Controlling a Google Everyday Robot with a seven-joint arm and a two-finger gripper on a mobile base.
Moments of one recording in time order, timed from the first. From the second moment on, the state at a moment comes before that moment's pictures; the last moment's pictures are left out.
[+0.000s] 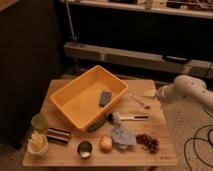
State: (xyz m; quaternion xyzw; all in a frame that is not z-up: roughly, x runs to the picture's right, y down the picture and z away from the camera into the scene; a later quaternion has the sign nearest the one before) arm 0.283 0.079 0.843 -0.24 0.03 0.86 0.46
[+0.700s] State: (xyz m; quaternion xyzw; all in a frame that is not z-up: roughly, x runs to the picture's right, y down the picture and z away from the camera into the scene) arm 0.274 0.091 0.878 -0.25 -0.06 0.88 0.39
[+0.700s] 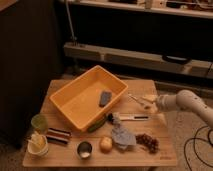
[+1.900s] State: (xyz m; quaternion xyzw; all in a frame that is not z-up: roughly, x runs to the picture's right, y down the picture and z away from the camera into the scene) arm 0.287 0.084 0.878 -0.27 -0.07 0.89 0.36
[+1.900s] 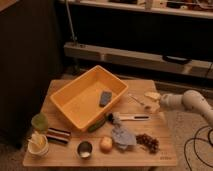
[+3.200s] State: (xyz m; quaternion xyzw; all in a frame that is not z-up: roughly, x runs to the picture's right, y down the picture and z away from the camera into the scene) arm 0.264 0.074 0.900 -0.28 -0.05 0.88 0.38
